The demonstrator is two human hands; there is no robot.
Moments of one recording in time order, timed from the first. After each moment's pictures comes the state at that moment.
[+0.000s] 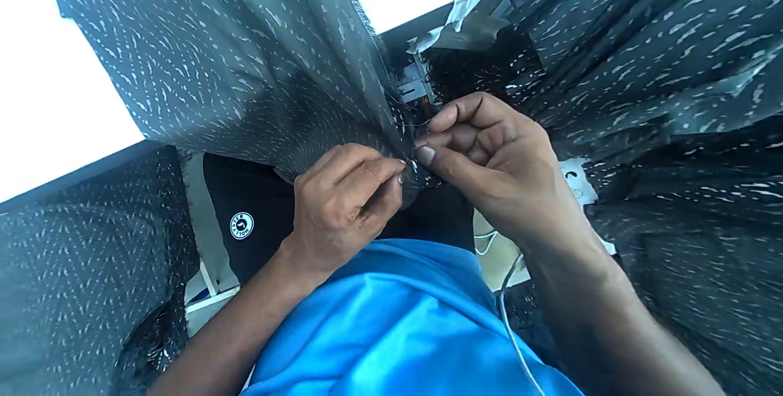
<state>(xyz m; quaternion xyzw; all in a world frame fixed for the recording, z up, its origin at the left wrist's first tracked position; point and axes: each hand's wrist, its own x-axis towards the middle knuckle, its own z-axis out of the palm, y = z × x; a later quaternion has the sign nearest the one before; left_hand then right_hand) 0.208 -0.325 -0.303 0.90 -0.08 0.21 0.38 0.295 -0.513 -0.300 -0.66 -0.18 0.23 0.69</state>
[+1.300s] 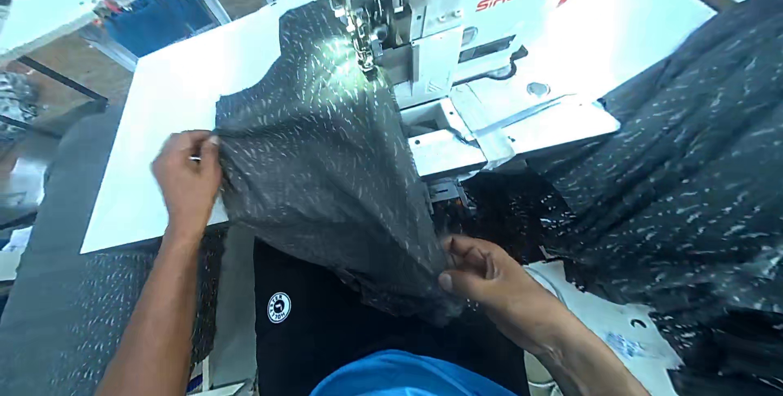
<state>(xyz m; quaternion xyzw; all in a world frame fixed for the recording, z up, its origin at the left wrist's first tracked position) 0.241 -0.053 -0.242 0.93 0.22 0.26 0.14 0.316 -0.485 -0.320 -0.55 -0.07 0.45 0.70</state>
